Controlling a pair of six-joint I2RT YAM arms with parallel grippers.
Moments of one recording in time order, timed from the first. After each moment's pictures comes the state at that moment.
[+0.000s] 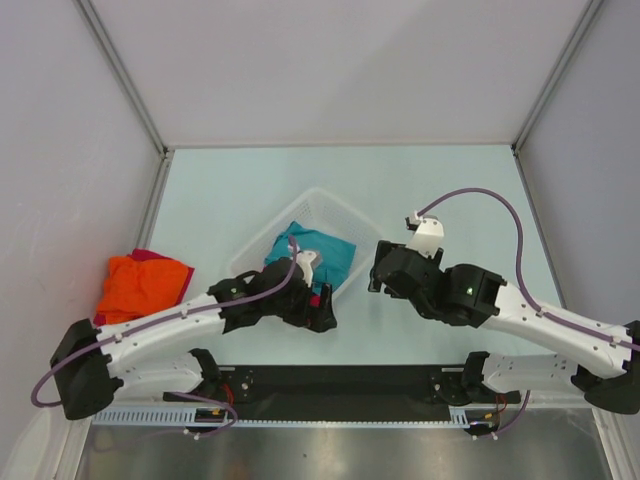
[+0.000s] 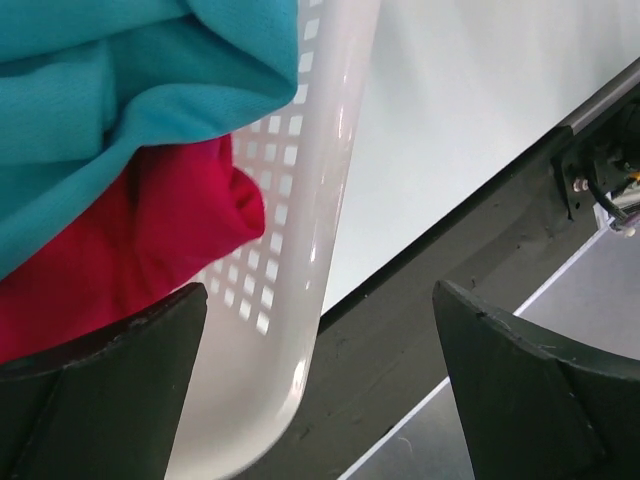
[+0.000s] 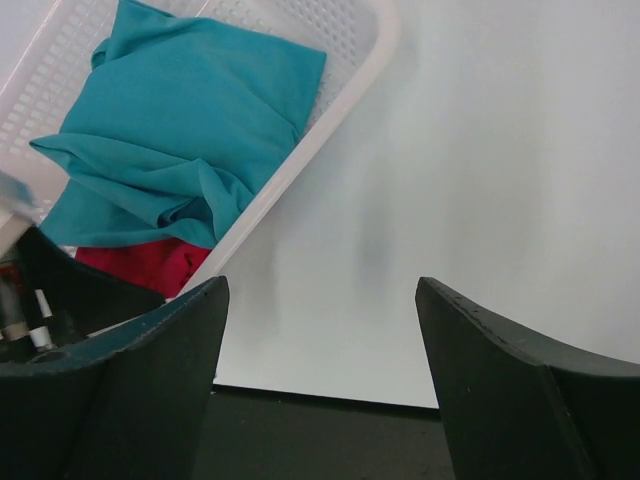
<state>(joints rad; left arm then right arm) -0.98 1.12 0.70 -0.41 0.10 -0.64 1.14 1.07 1.14 -0.95 0.68 1.00</state>
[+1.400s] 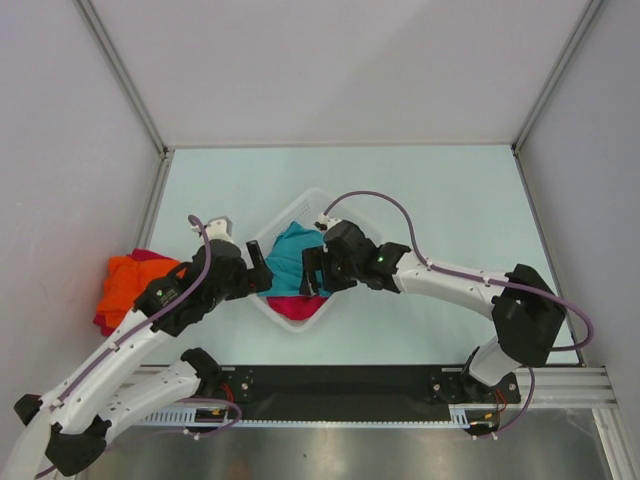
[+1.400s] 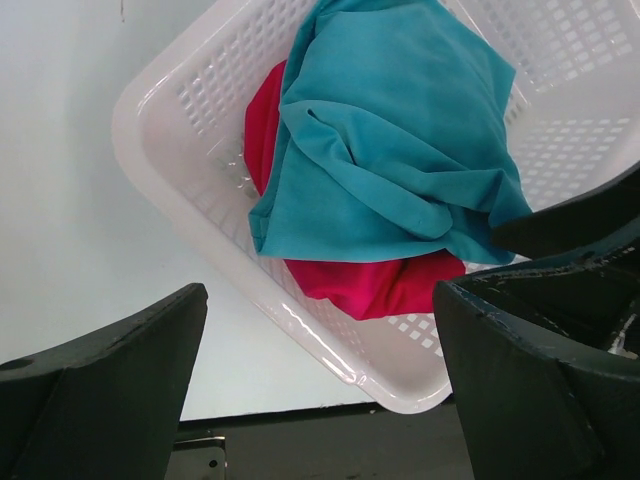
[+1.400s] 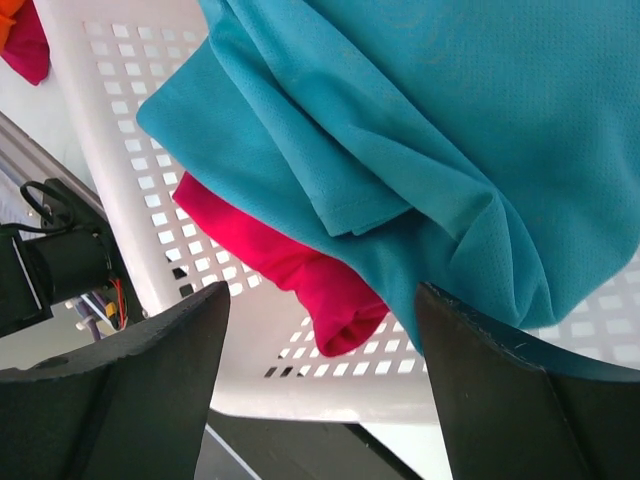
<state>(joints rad) -0.69 0.77 0.89 -0.90 -0.34 -0.75 0.96 1.57 1.11 -0.31 -0.10 0.65</state>
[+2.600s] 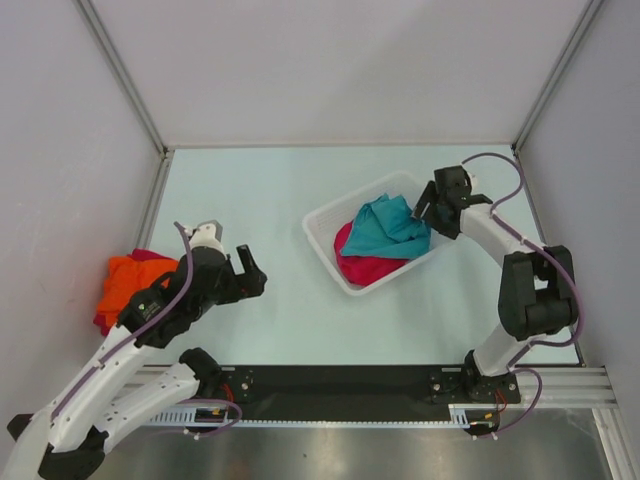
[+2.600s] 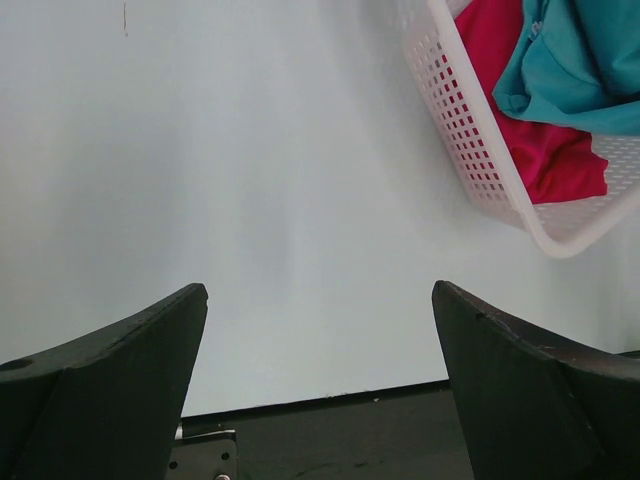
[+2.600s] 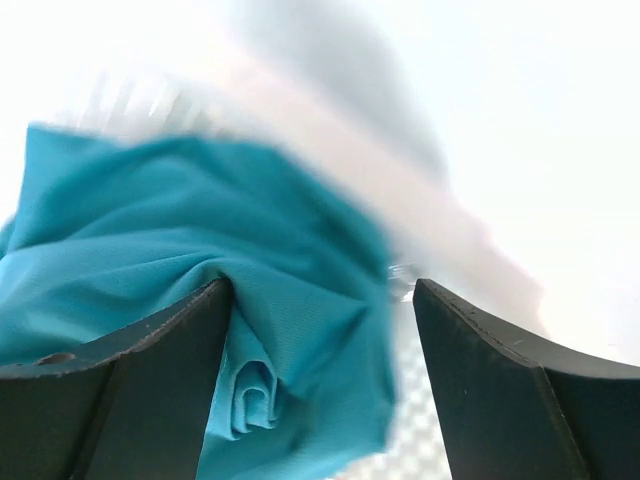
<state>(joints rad) -0.67 0.68 0.89 -0.93 -0.31 -0.71 0.20 1.66 1.16 -0.42 0.16 0.64</state>
